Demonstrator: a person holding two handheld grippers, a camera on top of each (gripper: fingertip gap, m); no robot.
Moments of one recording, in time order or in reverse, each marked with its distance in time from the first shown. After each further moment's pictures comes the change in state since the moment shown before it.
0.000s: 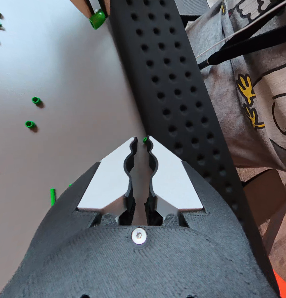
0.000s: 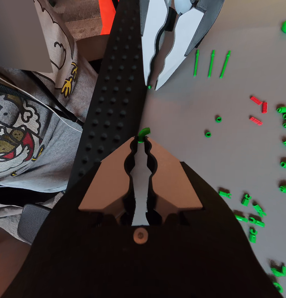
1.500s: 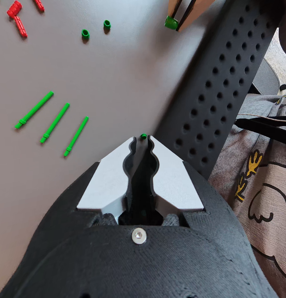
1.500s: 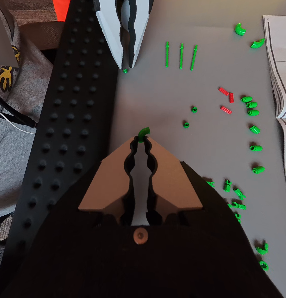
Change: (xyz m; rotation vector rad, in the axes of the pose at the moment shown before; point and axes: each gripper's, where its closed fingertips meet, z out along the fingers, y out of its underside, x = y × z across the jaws) left arm -0.002 0.015 -0.011 0.054 -0.402 -0.699; right arm 0.029 0.018 0.012 0.031 0.240 -0.063
